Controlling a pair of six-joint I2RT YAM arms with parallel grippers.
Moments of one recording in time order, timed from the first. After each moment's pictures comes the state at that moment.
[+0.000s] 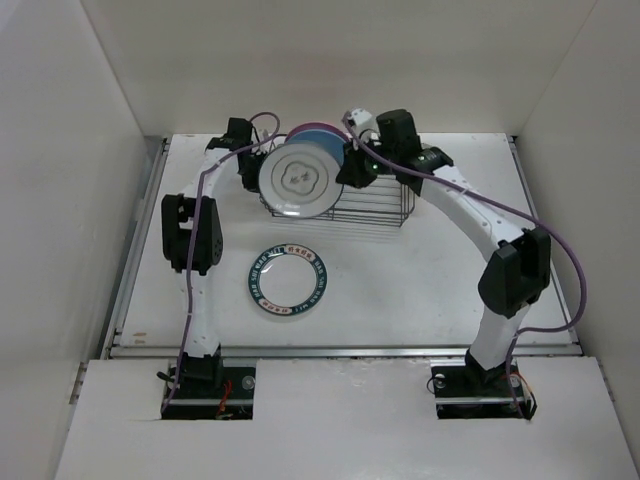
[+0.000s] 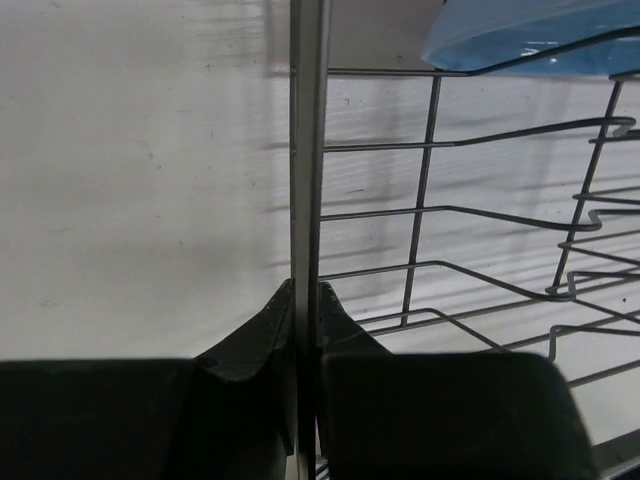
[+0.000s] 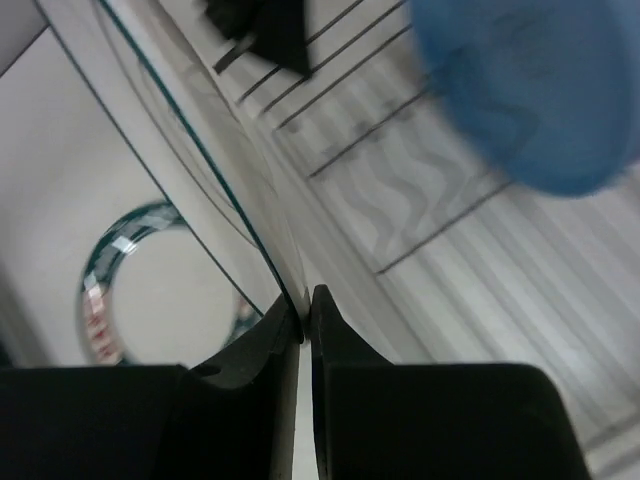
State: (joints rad) left arm -0.13 2.23 1.94 -0.80 0.30 -0.21; right arm 0.48 1.83 1.77 -0.45 -0.37 -0.01
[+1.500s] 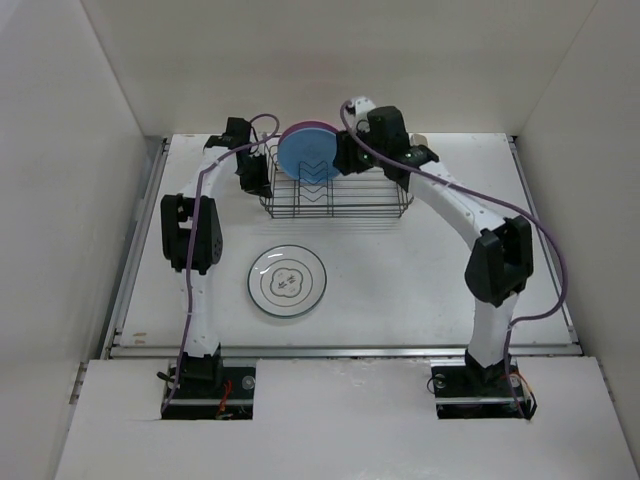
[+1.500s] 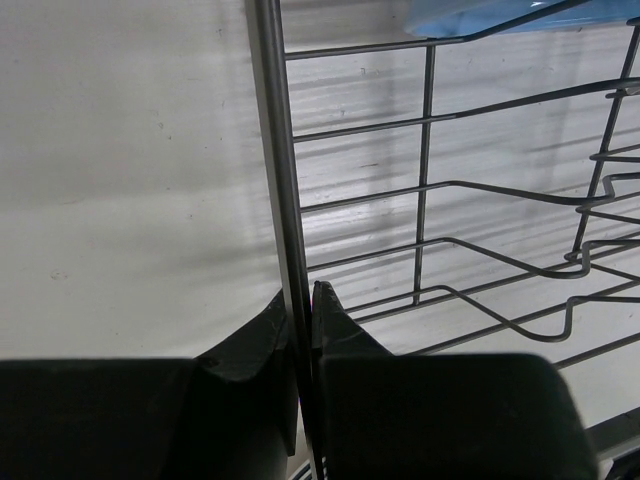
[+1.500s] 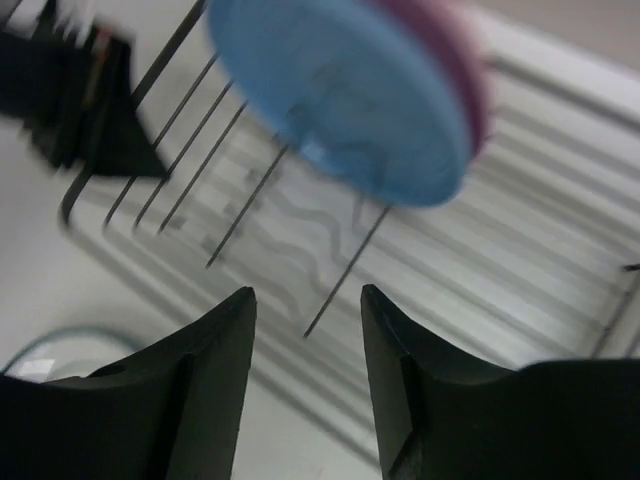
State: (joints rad) left arm -0.12 2.23 1.96 -0.86 0.30 -0.19; right arm 0.52 1.91 1.76 -0.38 -0.19 0.09
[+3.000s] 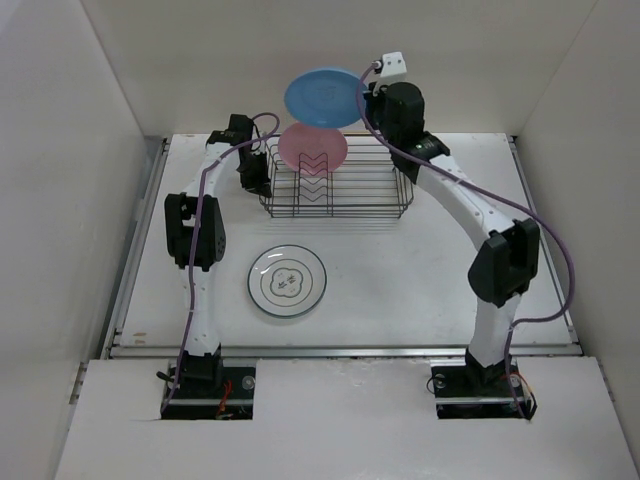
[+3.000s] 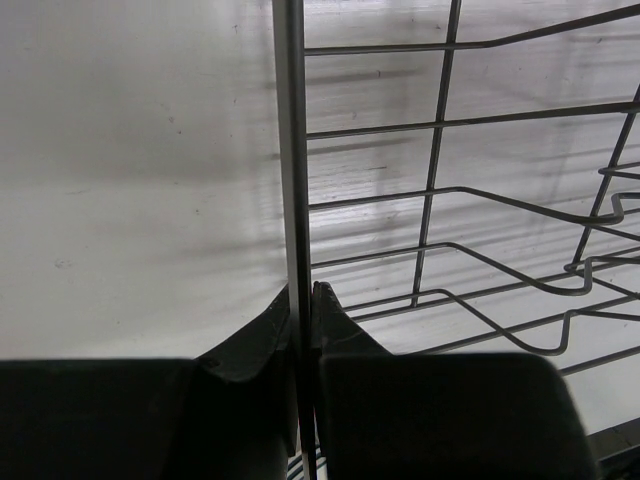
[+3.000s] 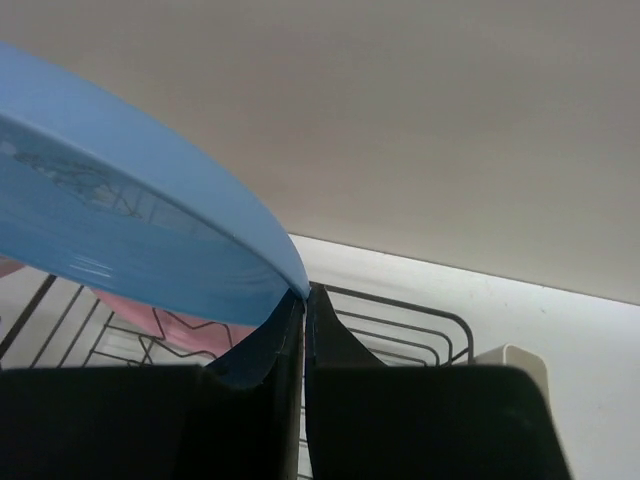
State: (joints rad) left arm -0.13 2.29 2.07 -0.95 0.26 -0.22; right arm 0.47 1.95 1.91 -0.06 0.26 -0.01
